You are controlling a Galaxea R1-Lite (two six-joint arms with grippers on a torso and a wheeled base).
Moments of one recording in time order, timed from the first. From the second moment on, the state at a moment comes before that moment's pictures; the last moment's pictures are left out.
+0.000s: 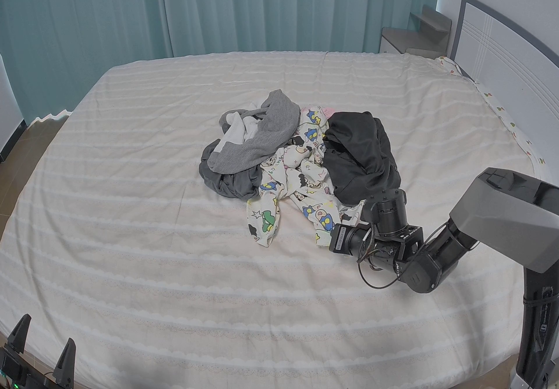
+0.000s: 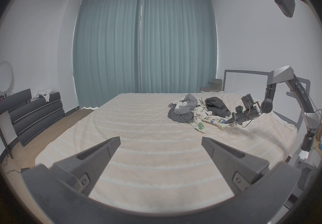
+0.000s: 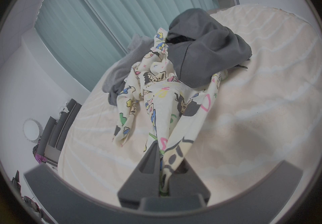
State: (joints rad) left arm 0.00 0.02 -0.02 0.02 -0.01 0.00; right arm 0.53 2.30 -0.99 -0.83 -0.09 0.53
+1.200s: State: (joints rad) left arm 0.00 0.02 -0.02 0.02 -0.01 0.01; right arm 0.75 1.54 -0.65 -1.00 -0.03 0.36
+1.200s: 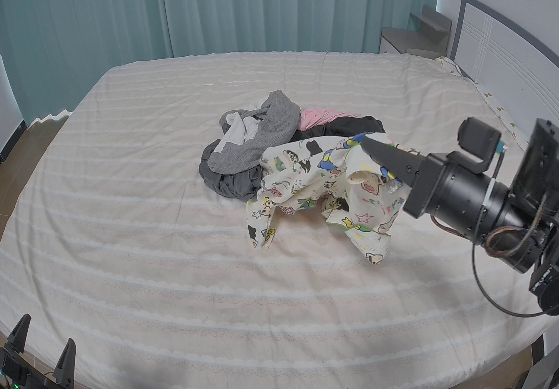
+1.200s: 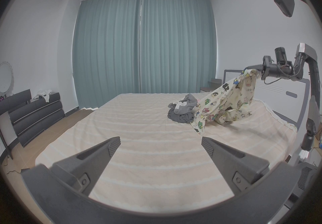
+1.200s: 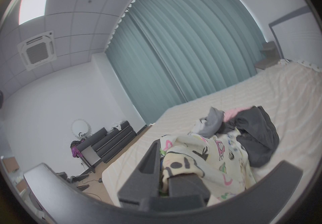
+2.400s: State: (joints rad) left arm -0.36 0.99 -0.37 -0.24 -0.52 0.03; right arm 0.95 1.50 -1.11 -0.74 0.07 0.28
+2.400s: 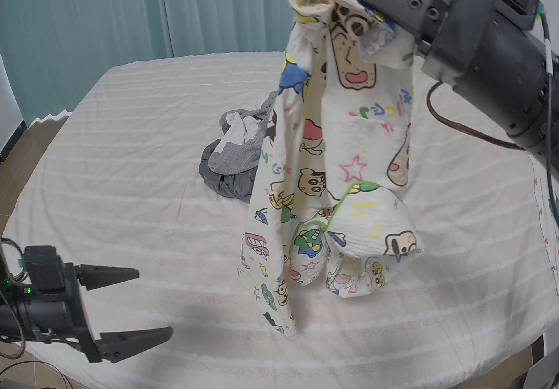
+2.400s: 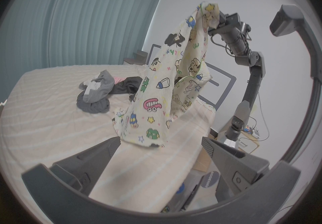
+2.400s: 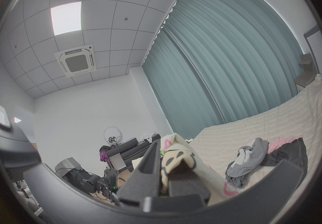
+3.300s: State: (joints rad) left arm -0.92 1.63 -0.50 -0.72 0.40 -0.34; right arm 0.98 1.62 -1.20 -0.71 0.00 0.28
